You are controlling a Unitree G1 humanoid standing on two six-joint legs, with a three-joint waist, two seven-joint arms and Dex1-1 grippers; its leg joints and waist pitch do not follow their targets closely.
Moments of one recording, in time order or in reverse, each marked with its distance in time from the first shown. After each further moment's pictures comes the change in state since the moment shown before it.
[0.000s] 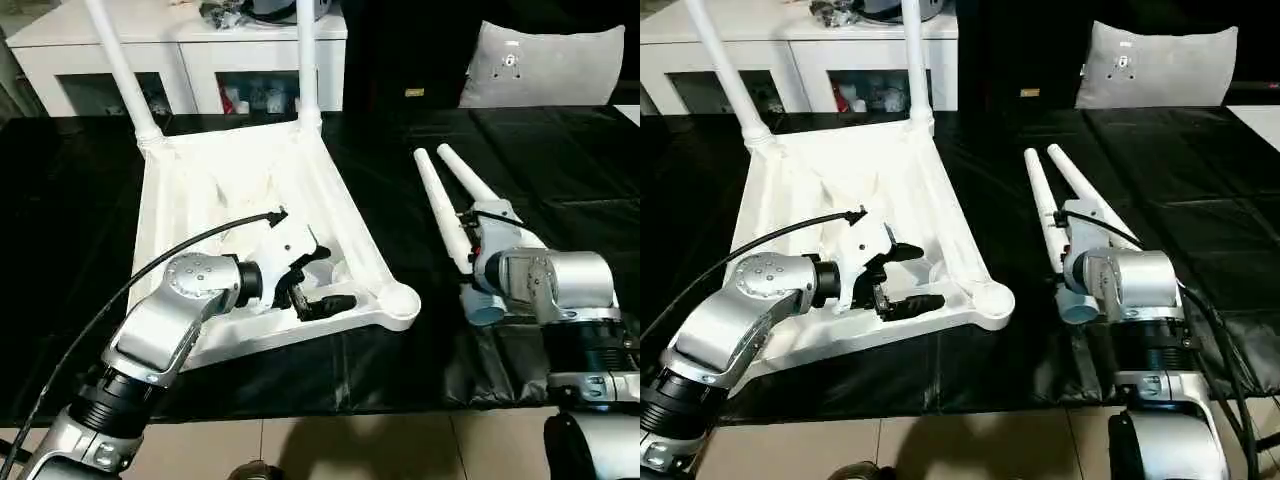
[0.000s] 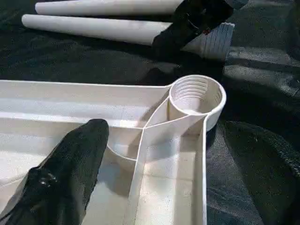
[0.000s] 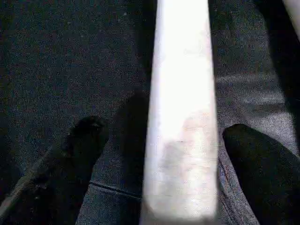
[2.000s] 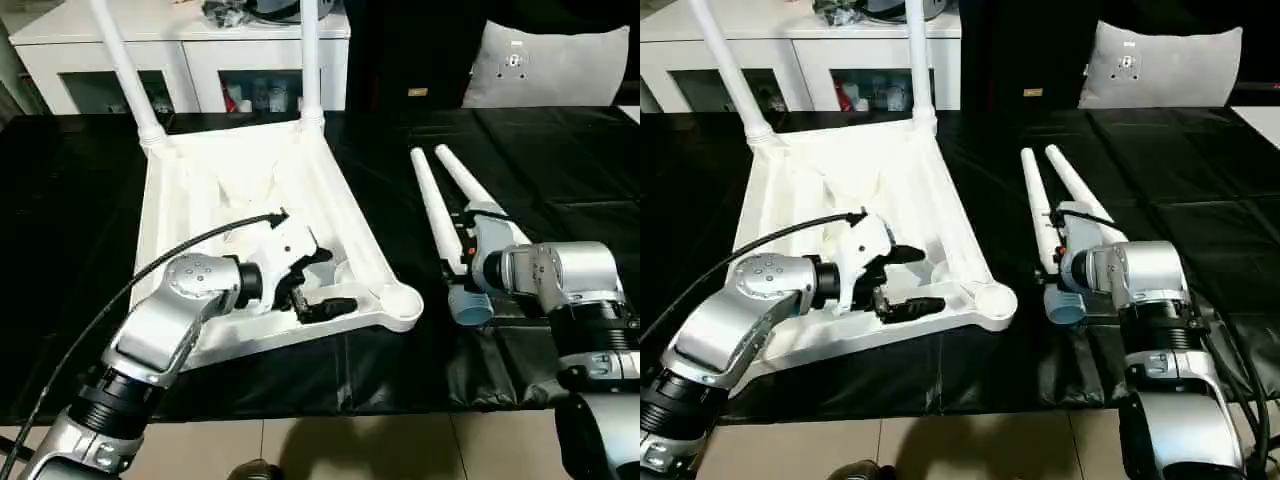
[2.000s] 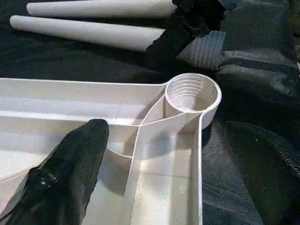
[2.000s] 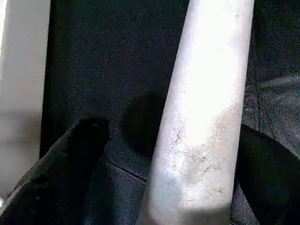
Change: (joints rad) left arm 0.003 -0.001 0.000 0.000 -0.003 0.000 -0.022; right arm -0.062 -0.065 0.050 0.156 0.060 -0.022 0.234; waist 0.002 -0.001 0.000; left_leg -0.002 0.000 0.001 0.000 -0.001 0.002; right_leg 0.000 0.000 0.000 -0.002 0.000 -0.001
